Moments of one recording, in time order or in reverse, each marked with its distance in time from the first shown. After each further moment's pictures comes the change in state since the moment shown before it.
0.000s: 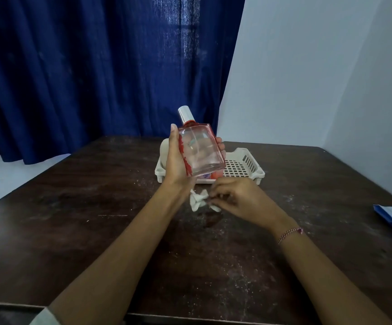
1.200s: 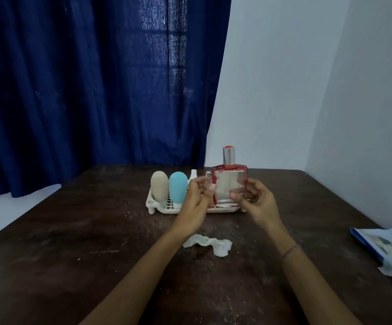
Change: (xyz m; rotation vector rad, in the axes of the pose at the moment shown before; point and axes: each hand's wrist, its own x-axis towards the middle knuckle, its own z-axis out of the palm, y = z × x) left_hand -0.016 -0.023 0.016 0.856 -0.148 0.144; right_hand -0.010 0.037 -0.023 0.733 0.608 0.680
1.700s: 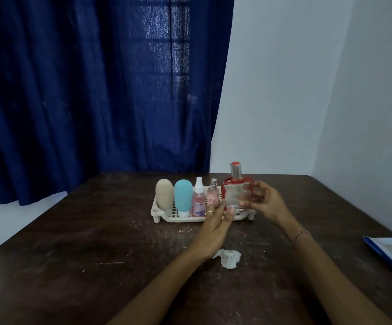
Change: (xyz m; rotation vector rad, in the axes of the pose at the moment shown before) left_hand -0.007 -0.009 0.022 0.239 -0.183 -0.184; right_hand 0.049 0.034 -0.024 -0.103 -0.167 0.132
